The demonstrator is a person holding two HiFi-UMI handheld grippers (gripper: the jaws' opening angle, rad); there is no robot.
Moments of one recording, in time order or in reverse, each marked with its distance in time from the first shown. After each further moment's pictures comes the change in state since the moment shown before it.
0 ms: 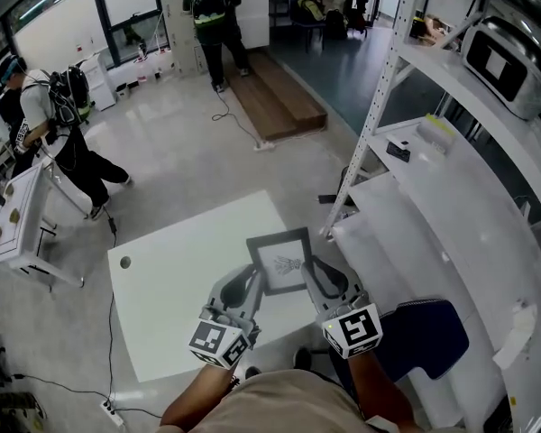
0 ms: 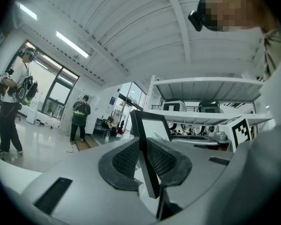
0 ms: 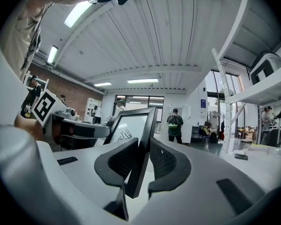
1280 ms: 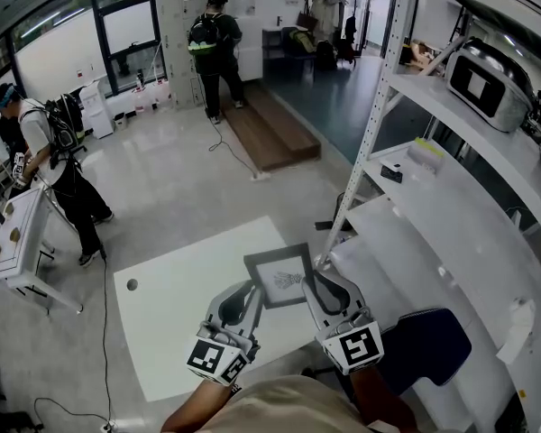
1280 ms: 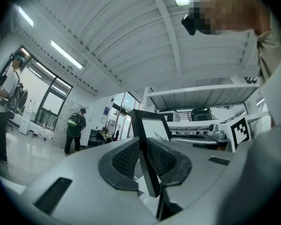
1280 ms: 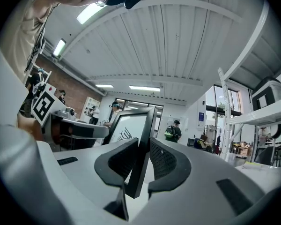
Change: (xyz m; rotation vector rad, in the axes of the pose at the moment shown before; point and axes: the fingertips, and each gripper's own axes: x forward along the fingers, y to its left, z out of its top) left arm -0.053 -0.001 0.058 0.068 -0.116 -0.070; right arm -0.011 0.051 0.066 -0.105 -0.094 -0.055
